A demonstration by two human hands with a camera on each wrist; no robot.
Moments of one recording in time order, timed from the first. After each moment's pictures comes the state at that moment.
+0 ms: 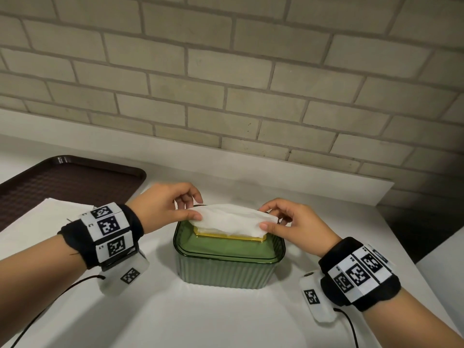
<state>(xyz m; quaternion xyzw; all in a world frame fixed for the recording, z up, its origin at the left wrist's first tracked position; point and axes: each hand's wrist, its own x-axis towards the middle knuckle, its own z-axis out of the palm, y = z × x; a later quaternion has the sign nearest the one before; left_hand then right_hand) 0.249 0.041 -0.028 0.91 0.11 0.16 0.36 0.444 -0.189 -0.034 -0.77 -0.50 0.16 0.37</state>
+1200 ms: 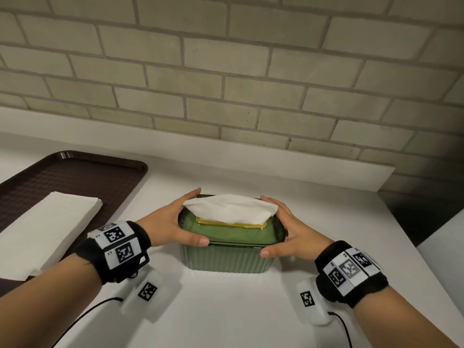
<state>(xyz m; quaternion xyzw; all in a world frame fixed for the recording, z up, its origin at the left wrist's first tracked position) 0.235 0.020 -0.065 0.81 0.18 0.01 0.56 0.438 -0.205 -0.076 -0.71 -0.50 0.32 0.38</state>
